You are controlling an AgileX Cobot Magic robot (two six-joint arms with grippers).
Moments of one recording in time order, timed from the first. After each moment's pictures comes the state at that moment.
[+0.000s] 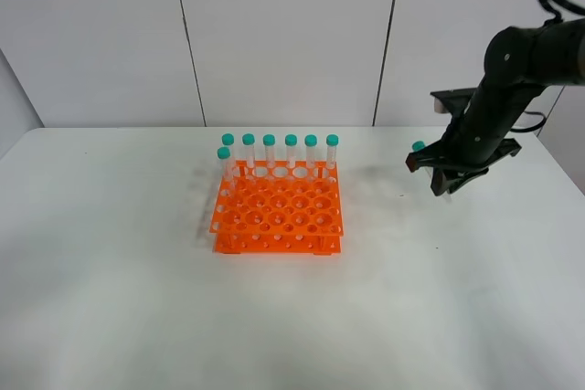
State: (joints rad) left arm 0.03 -0.01 -0.51 0.00 1.08 0.10; right arm 0.12 1.86 -1.34 0.04 0.90 -0.17
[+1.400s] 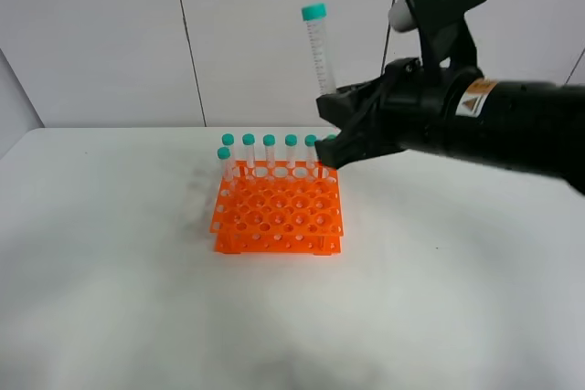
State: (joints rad) left arm 0.03 -0.01 -0.51 0.01 1.08 0.10; right arm 0.69 1.25 -0.75 0.24 -0.15 -0.37
